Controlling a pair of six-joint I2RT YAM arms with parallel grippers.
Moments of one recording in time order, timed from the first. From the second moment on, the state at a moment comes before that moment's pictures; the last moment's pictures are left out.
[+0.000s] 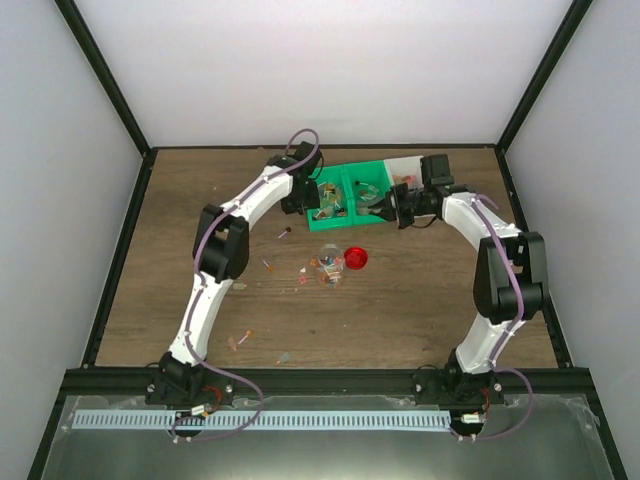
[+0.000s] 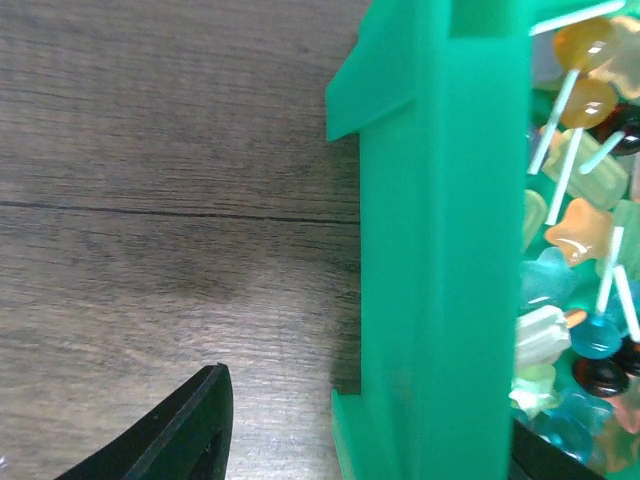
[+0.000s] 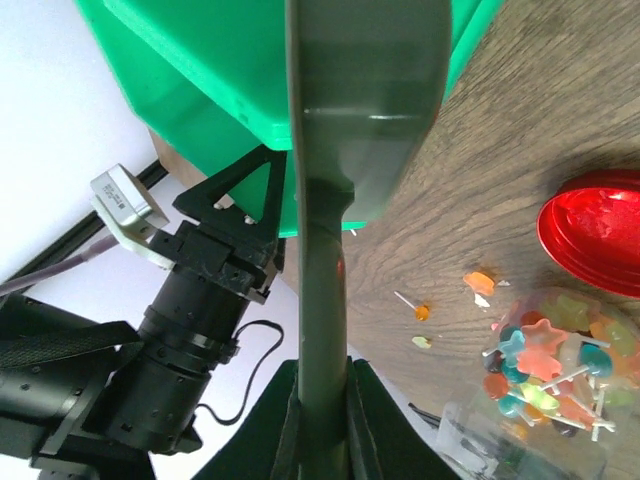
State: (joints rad) left arm -0.48 2.44 2.21 -1.00 -0.06 -0.63; right arm 0.14 1.75 1.26 -0.45 -0.79 1.36
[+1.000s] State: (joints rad) left arm -0.49 2.49 2.24 -0.96 -0.04 -0.69; right arm 0.06 2.00 1.69 -1.08 -0.87 1.25
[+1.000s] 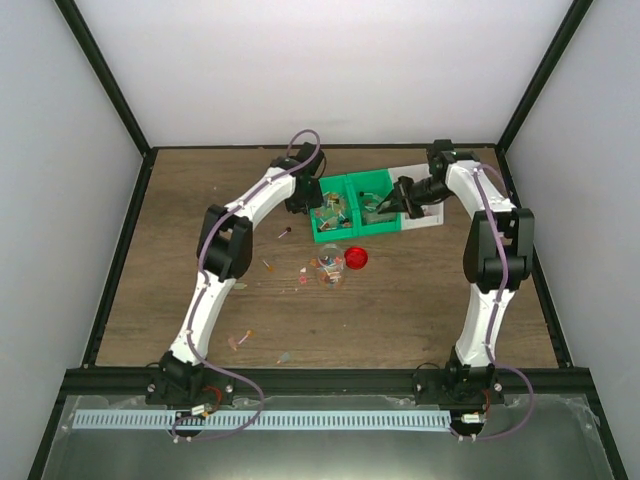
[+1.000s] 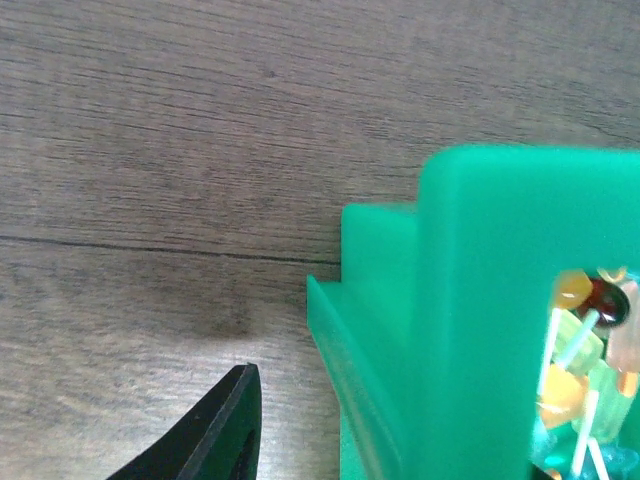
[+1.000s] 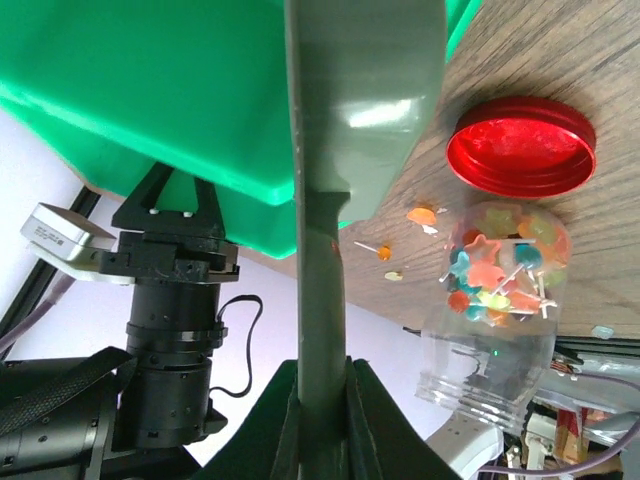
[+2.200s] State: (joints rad) left arm -0.48 2.52 2.27 -0.97 0.03 -0.68; right arm 0.05 2.02 1.59 -0.91 -0.93 1.16
